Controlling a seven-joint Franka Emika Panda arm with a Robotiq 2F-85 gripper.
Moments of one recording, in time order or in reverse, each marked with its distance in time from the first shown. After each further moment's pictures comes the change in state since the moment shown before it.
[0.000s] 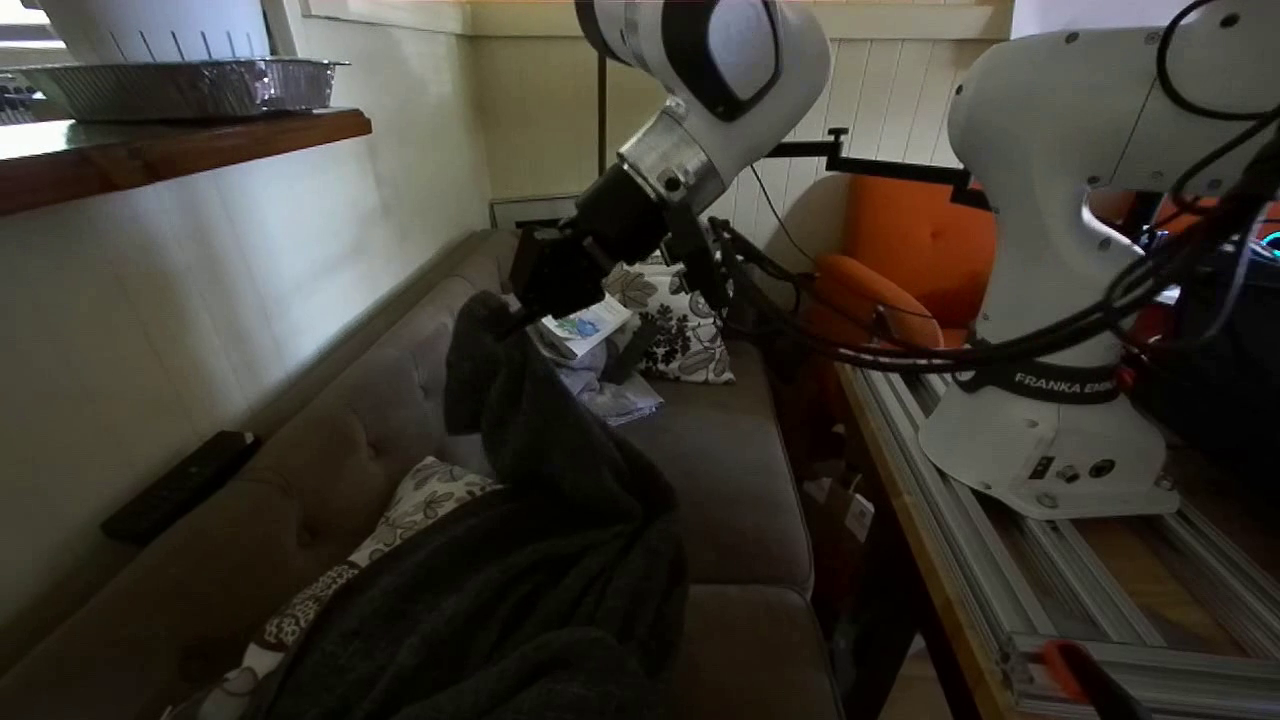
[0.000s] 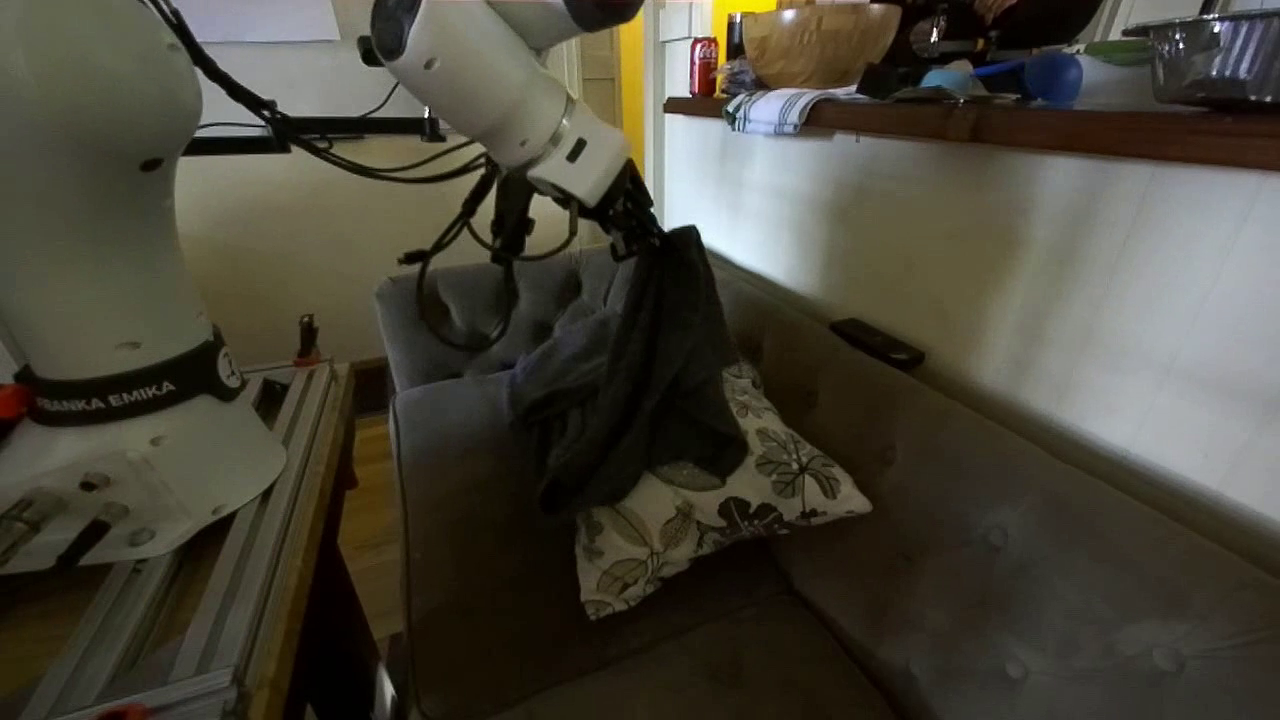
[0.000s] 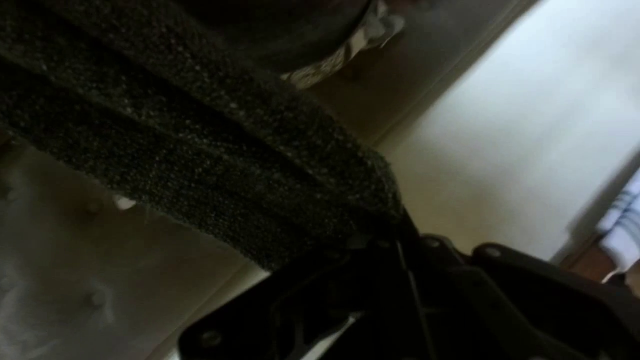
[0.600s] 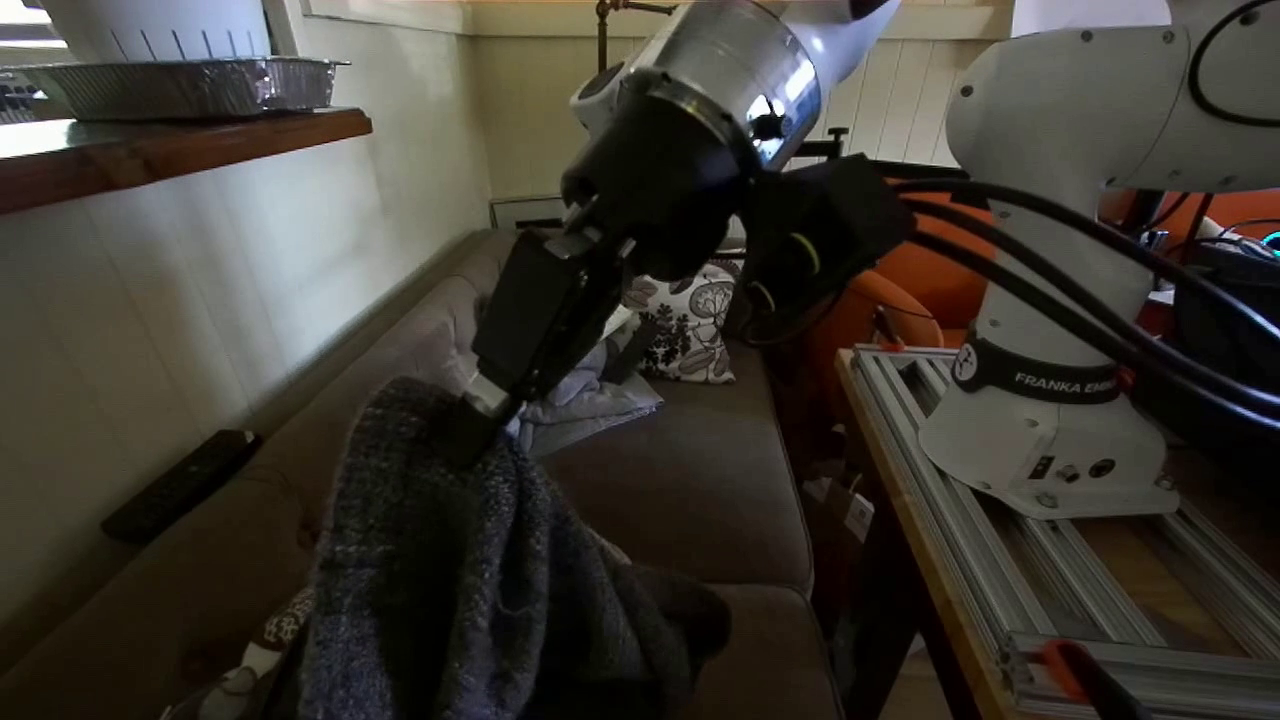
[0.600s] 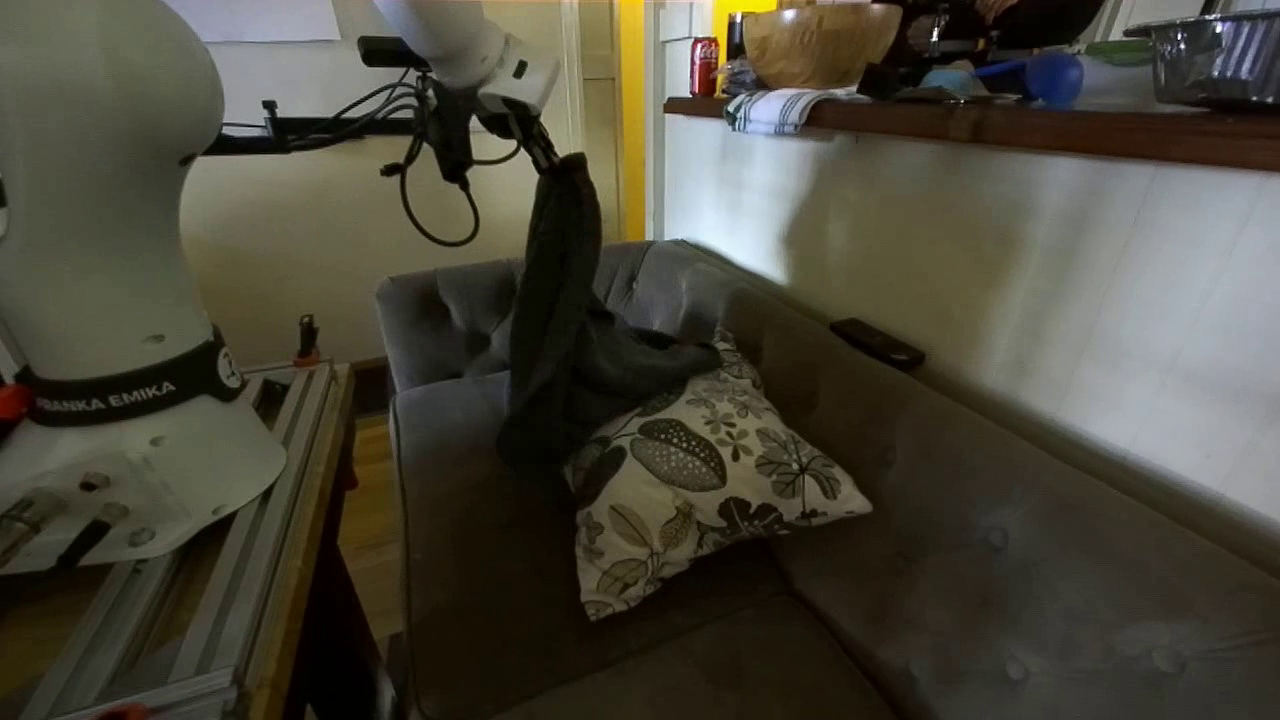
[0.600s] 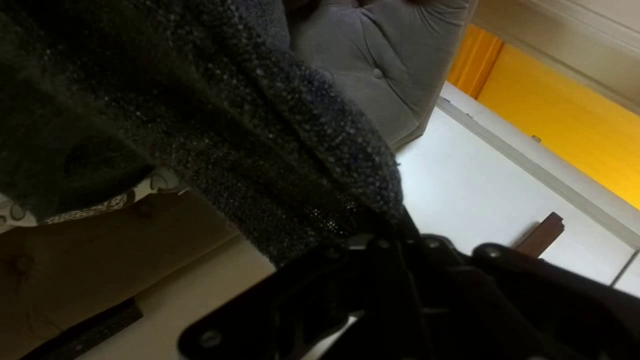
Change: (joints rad) arm 0.273 -0.028 0.260 0.108 -0.019 0.169 0.098
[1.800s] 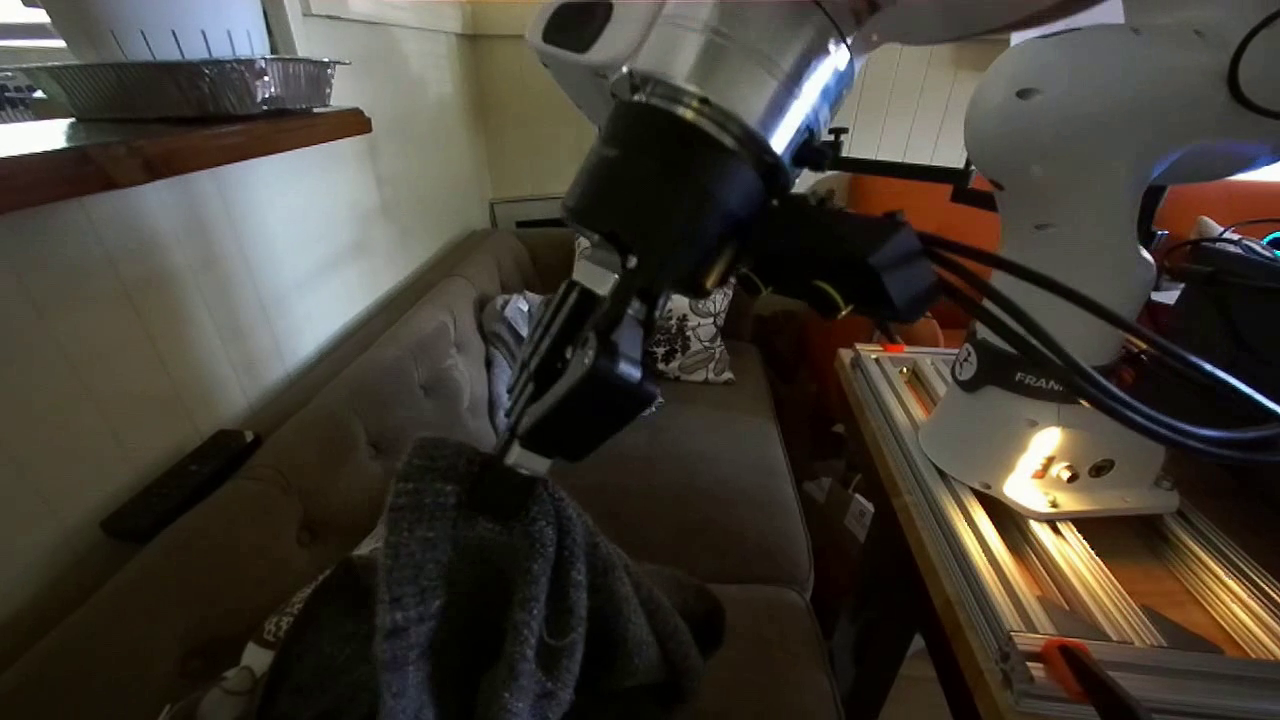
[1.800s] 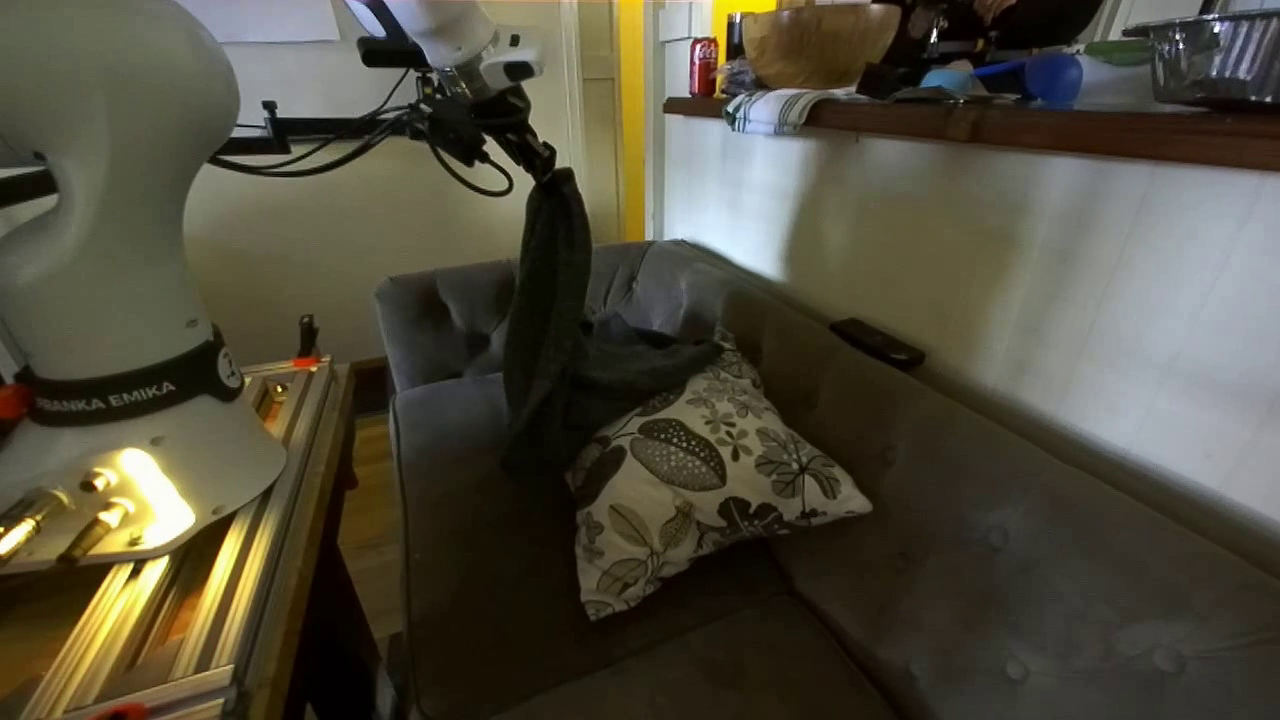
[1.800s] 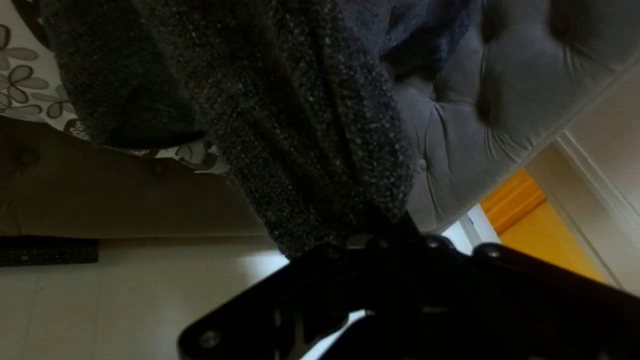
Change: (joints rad) arm 0.573 0.045 -0.355 0.011 -0.592 0.298 0.274
